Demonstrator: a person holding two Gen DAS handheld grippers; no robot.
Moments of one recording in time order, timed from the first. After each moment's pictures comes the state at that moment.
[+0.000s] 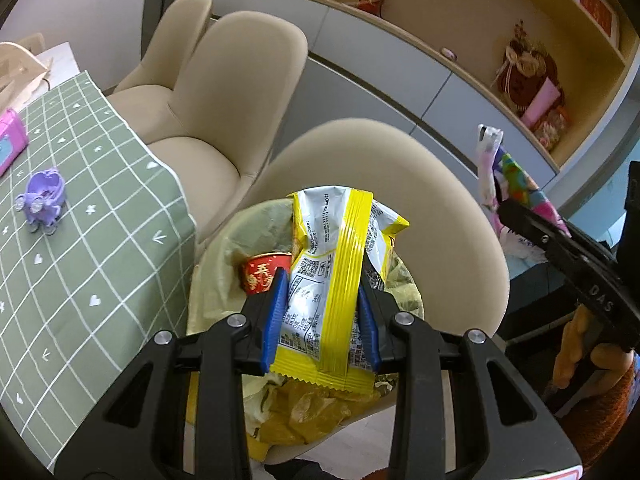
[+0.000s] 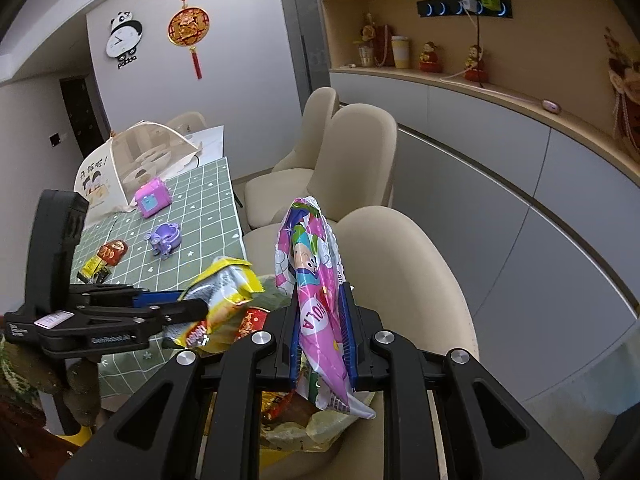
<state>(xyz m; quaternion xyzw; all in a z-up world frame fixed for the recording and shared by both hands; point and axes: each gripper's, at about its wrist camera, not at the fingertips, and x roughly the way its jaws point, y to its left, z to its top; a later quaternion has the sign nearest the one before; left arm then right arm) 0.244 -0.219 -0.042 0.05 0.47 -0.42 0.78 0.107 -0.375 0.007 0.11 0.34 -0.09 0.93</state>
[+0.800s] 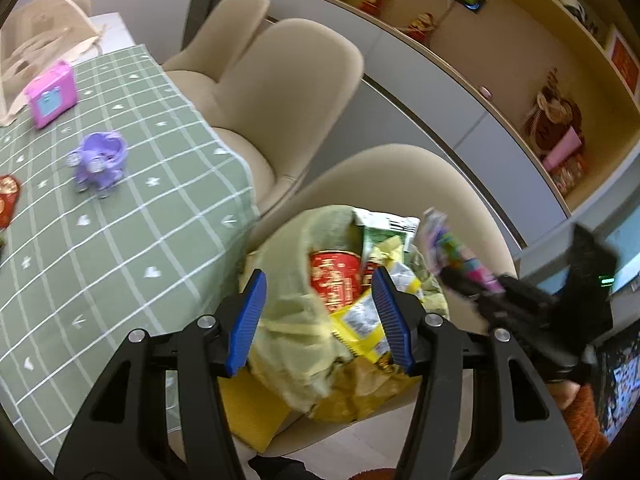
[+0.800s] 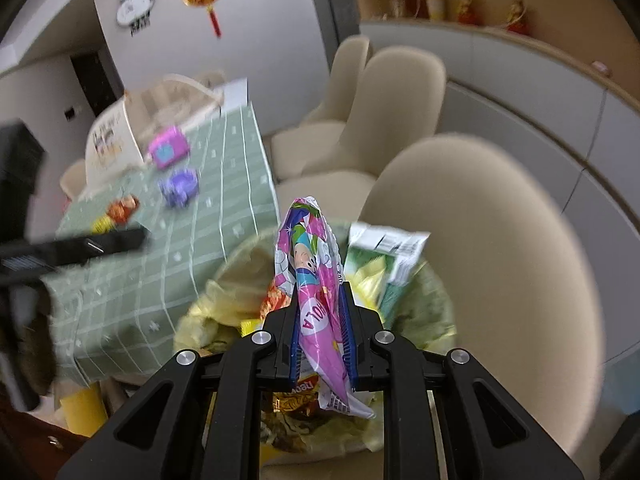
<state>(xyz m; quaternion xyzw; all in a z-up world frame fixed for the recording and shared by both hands) 0.273 -0.138 -0.036 -0.02 0.48 -0.37 0.80 0.160 -0.338 -0.070 0.12 0.42 -0.03 0.90</state>
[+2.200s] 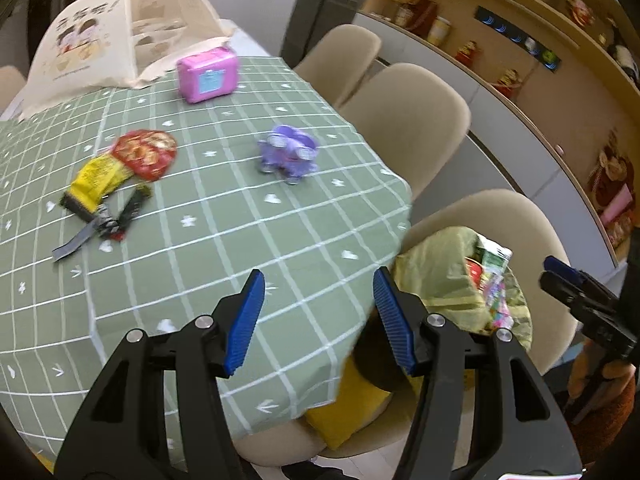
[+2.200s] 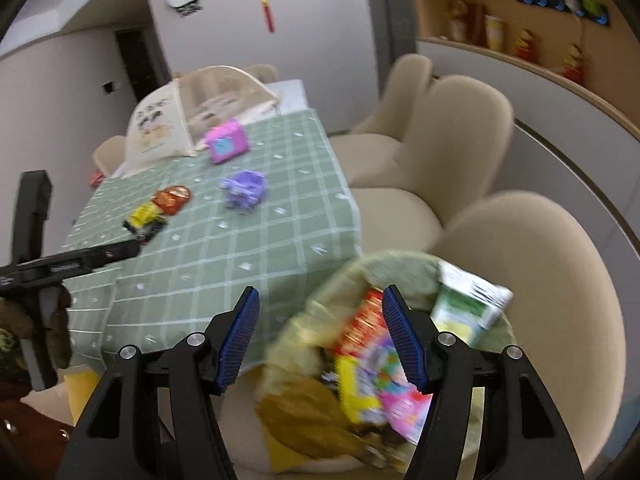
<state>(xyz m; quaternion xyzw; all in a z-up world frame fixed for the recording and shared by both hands) 0.287 0.026 -0.048 -0.06 0.45 -0.22 0.86 0.183 -0.261 -0.023 0.07 0.39 0.05 0.92</state>
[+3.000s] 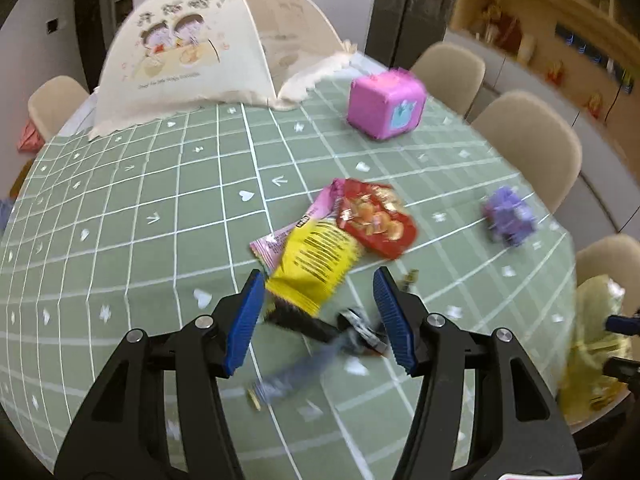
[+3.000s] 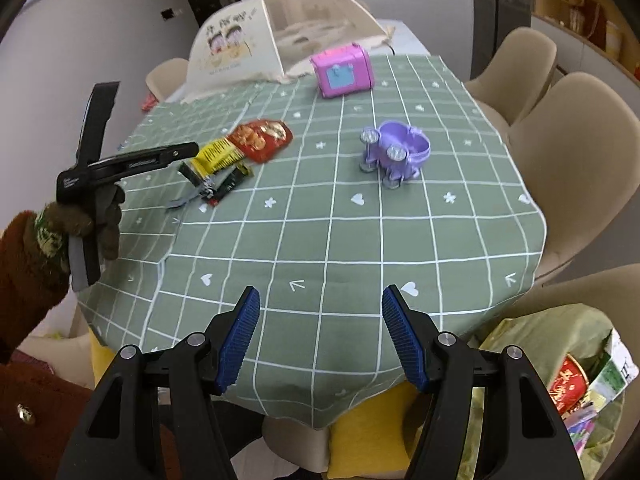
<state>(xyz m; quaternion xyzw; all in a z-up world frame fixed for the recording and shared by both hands) 0.427 0.181 -0.090 0.01 0.44 -0.11 0.89 0.293 -0.106 -0.069 0.02 0.49 0.16 0.86</state>
